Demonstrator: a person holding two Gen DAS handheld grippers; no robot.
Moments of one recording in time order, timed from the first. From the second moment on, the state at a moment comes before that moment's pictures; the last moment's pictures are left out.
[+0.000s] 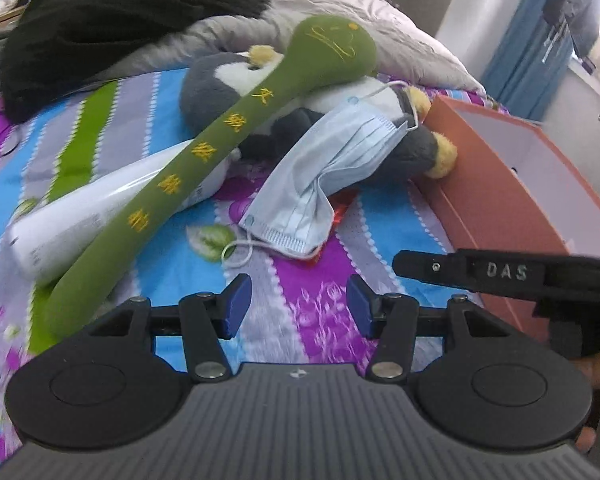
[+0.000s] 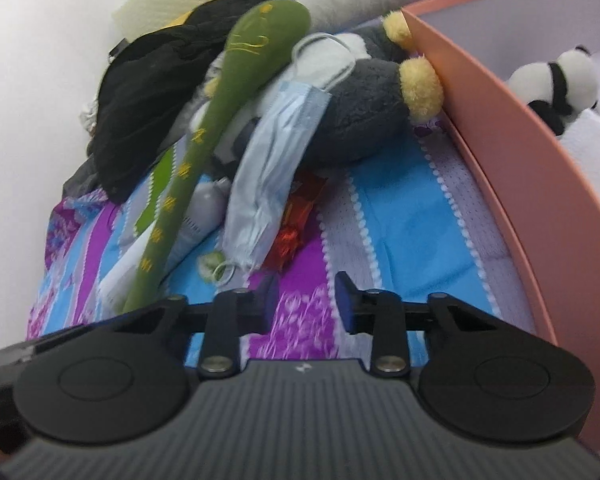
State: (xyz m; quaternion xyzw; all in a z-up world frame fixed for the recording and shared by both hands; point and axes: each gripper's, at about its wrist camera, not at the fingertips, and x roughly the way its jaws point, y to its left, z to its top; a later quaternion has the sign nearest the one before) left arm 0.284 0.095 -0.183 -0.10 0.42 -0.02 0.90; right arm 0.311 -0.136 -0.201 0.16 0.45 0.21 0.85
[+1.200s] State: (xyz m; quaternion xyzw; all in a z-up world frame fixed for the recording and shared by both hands) left arm 0.345 0.114 -0.211 -0.15 0.42 -0.02 0.90; right arm 0.382 -0.121 -0.230 0.22 0.47 0.23 0.82
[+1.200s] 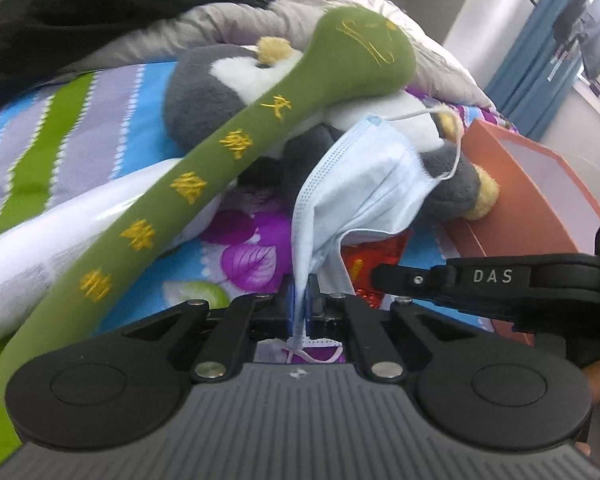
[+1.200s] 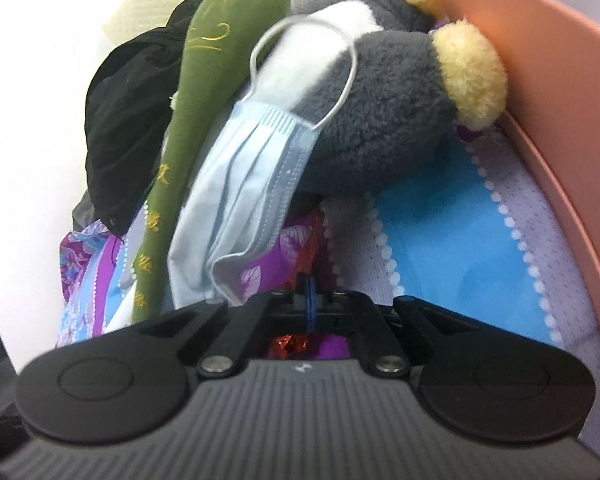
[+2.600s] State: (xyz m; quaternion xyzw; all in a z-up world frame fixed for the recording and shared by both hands) left arm 0.145 0.073 -0.189 -0.22 0.47 0.04 0.85; right arm 0.218 -0.179 -0.175 0.12 0.50 0.22 0.83
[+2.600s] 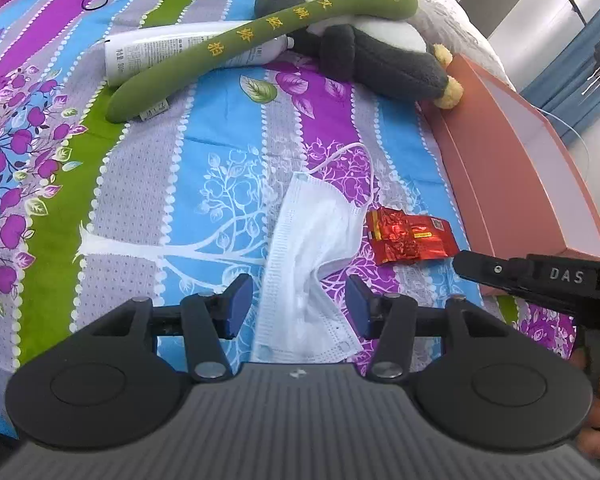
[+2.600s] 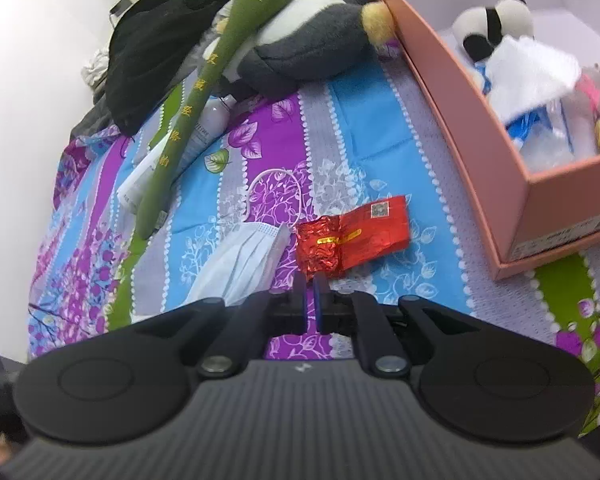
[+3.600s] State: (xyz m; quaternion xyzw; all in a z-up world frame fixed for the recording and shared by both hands) left arm 0.181 0.061 -0.206 -0.15 0.48 0.02 0.86; right arm 0.251 -0.125 -0.222 -0.05 0.47 0.25 0.84
